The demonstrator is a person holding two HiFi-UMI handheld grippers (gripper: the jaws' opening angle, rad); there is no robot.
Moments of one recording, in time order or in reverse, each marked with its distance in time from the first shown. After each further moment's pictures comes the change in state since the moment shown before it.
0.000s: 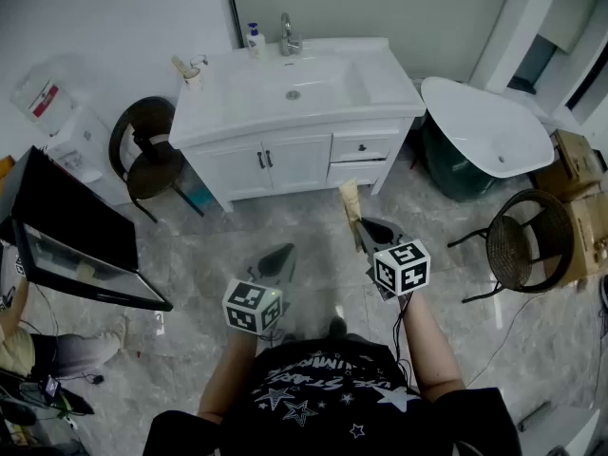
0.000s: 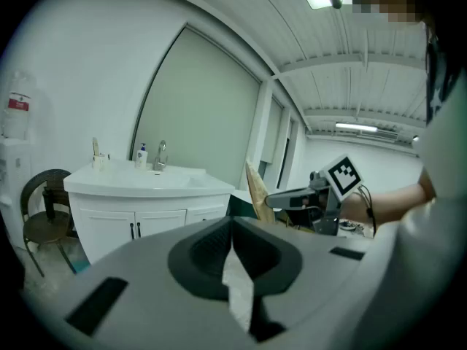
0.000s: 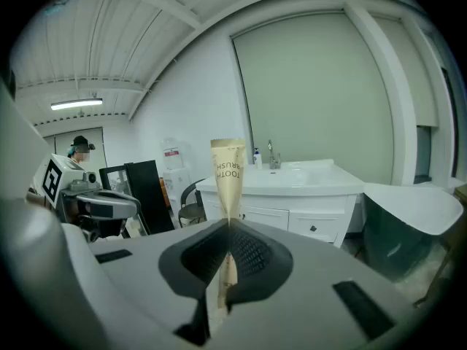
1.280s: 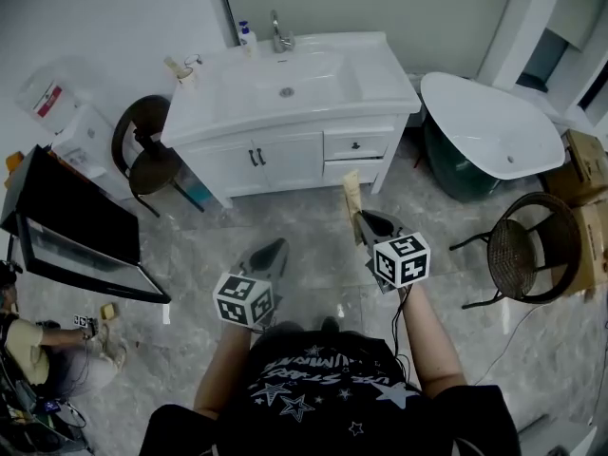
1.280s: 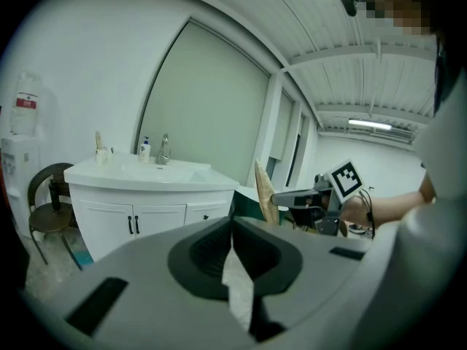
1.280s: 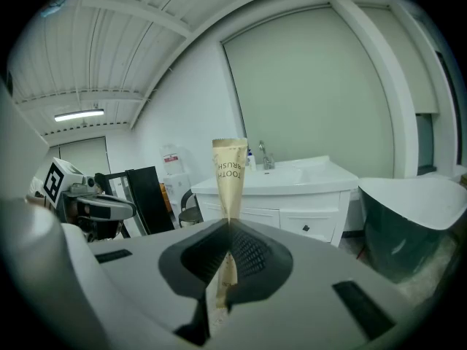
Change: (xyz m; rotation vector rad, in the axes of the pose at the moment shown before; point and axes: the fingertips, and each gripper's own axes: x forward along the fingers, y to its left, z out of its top) left arm 0.052 -0.031 -0.004 -0.044 0.036 0.072; right arm -0.014 -0.079 -0.013 0.042 -0.027 0.043
